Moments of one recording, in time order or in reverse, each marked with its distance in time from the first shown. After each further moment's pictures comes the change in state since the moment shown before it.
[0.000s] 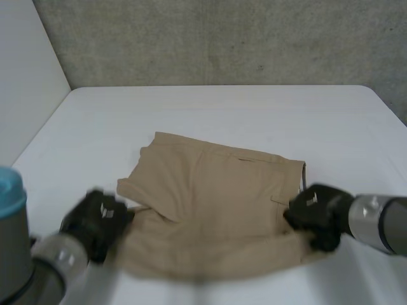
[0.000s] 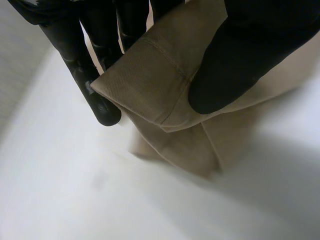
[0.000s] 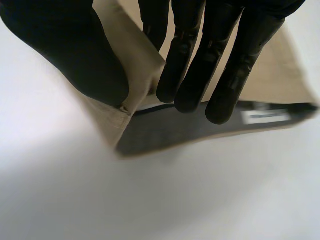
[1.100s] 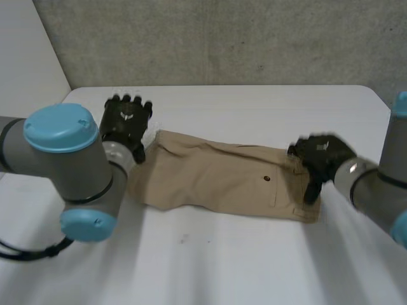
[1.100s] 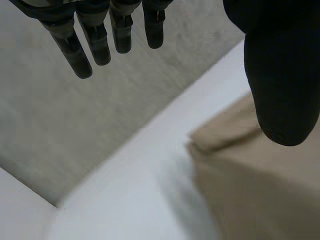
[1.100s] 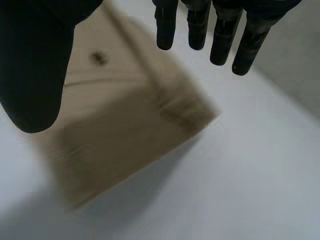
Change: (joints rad) left arm -0.031 -0.428 0.479 0.351 -0.134 -0.328; right arm 0.023 0.095 -0.048 -0.398 0.174 0.417; left_hand -0.910 -0.992 -0.976 -0.994 -0.935; right_hand -0.772 -0.945 -0.962 -0.951 -0.914
